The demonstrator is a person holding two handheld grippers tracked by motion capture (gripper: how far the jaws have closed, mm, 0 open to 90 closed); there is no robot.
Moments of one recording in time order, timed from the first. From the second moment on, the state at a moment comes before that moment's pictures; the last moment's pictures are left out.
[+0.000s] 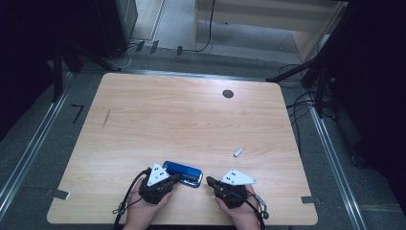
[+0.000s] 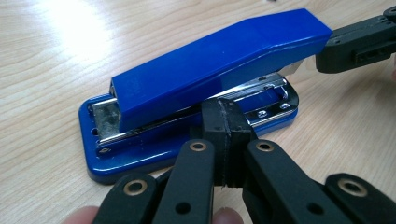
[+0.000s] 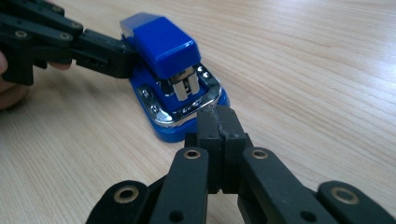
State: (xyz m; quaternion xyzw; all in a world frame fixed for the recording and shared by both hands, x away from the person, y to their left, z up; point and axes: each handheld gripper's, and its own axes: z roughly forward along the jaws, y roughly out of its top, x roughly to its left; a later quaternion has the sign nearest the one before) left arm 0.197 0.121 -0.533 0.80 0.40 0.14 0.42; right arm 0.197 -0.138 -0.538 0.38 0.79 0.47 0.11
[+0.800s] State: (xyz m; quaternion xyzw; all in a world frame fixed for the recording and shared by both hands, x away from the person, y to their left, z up) left arm 0.197 0.119 -0.533 0.80 0.40 0.14 0.41; right arm 0.199 -0.119 -0.536 0.37 0.79 0.47 0.11
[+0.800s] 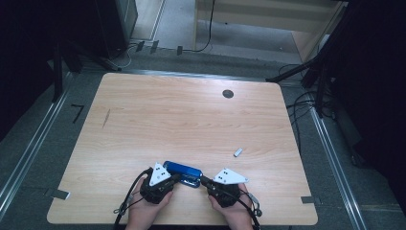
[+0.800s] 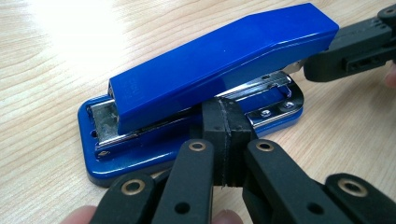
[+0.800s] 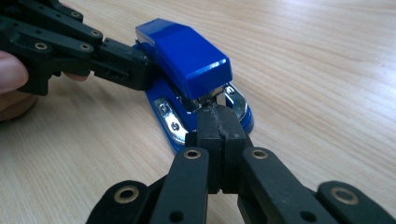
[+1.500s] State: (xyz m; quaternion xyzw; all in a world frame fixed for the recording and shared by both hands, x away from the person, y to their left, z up) left arm 0.196 0.118 -0.533 0.81 0.40 0.15 0.41; right arm 0.198 -0.116 -0.517 0.35 0.77 0.51 0.13
